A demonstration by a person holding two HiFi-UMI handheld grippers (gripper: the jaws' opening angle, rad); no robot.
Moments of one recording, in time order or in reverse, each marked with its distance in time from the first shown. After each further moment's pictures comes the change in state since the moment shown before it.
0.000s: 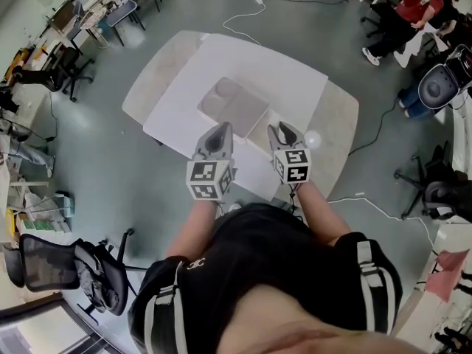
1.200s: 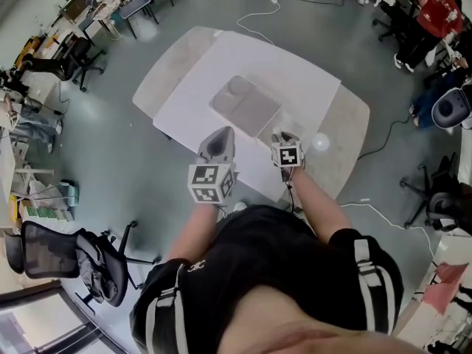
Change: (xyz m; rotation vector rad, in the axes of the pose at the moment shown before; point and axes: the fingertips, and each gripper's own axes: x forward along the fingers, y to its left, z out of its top) left arm -0.017 0.018 -0.009 -0.018 0.027 0.056; right arm 0.077 -0.013 -0.142 0.032 0.420 -0.023
